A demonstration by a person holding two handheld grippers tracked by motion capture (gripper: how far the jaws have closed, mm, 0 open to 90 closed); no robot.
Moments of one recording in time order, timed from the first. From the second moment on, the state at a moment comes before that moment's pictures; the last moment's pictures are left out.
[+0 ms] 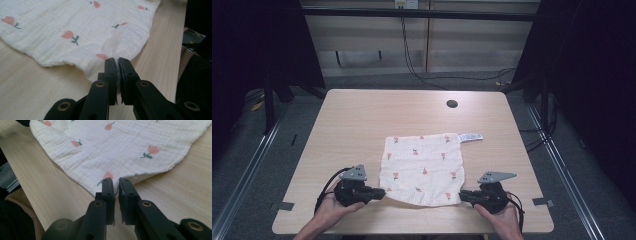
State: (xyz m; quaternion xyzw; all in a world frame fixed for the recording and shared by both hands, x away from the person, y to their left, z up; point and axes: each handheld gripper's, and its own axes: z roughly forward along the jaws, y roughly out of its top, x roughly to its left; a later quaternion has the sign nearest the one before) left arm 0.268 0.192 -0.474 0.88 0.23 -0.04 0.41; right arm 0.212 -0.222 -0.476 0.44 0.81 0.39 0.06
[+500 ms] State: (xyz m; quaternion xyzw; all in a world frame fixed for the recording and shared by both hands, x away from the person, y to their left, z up) left arm 0.270 0.208 -0.474 0.87 0.27 -0.03 0.42; right arm 0.214 -0.234 -0.473 0.44 0.80 0.40 0.07
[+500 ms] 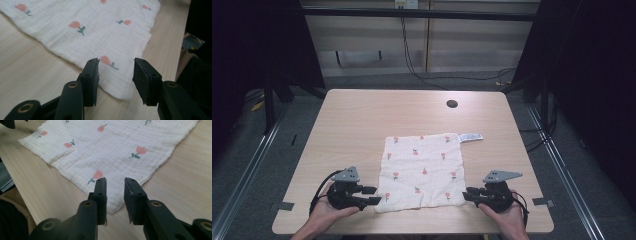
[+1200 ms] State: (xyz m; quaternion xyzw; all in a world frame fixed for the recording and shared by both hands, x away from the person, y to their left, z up) left arm 0.292 0.179 -0.493 0.89 0.25 -0.01 0.38; right arm 0.254 -0.210 -0.496 0.37 0.86 0.35 0.10
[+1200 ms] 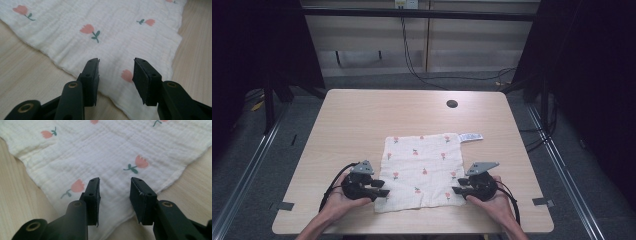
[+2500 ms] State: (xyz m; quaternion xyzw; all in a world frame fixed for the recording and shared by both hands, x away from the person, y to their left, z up) left arm 0.279 0.181 -0.488 0.88 0.26 -0.02 0.40; right arm 0.224 -0.221 -0.473 0.37 0.84 0.40 0.06
